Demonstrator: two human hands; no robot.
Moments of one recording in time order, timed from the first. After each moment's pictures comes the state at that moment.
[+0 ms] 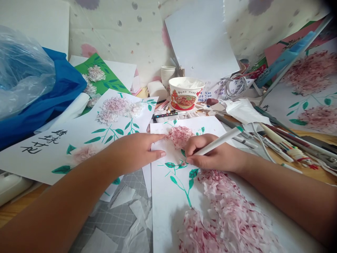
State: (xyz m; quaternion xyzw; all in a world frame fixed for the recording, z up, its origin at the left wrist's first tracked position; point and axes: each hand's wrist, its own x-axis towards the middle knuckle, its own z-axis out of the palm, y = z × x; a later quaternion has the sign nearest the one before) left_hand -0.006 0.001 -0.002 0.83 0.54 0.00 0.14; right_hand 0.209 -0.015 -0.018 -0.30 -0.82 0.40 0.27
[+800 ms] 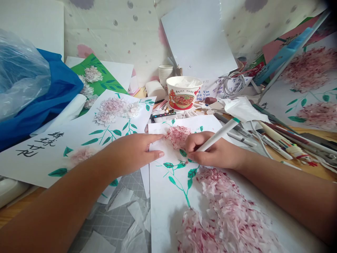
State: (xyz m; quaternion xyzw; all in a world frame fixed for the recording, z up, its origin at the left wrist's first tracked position) left_hand -0.006 0.002 -0.002 0.83 0.54 0.00 0.14; right_hand 0.211 -0.012 -0.019 -0.29 -0.82 0.40 0.27
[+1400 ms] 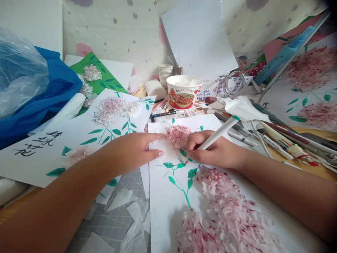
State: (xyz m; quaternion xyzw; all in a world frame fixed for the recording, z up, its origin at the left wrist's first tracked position) left_hand -0.008 0.002 -0.002 0.82 0.54 0.00 0.17; right_hand 0.210 -0.013 -0.017 -0.31 -0.81 0.41 0.28
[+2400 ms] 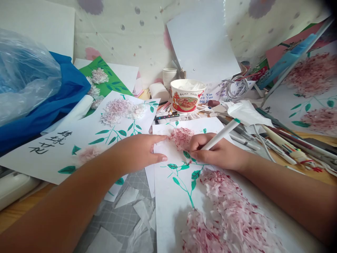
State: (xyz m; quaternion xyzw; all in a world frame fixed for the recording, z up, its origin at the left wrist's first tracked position) left_hand -0.002 -0.001 0.008 0.81 0.55 -0.03 0.19; right_hand 0.212 -0.012 -0.019 -0.33 -0.78 0.45 0.28
